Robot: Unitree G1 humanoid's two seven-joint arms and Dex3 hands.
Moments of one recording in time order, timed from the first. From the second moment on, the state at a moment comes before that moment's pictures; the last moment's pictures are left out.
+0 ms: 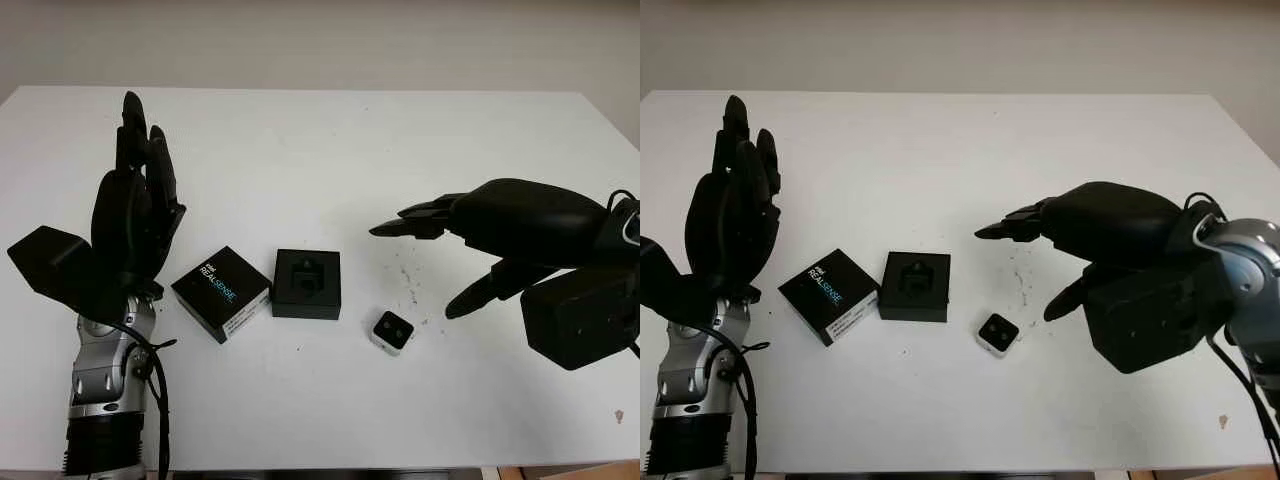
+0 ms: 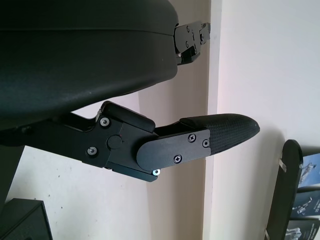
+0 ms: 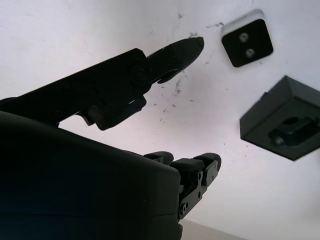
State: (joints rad) left arm -0.29 0.19 0.24 -0.01 -0.25 -0.02 -0.15; right arm -0.39 -0.93 0.06 -0.22 -0.32 -0.21 0.82
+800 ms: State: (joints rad) left arm -0.31 0.20 0.24 -0.01 -0.24 0.00 -0.14; right arm -0.34 -0.89 0.09 -0.15 -0.30 -0.26 0.79
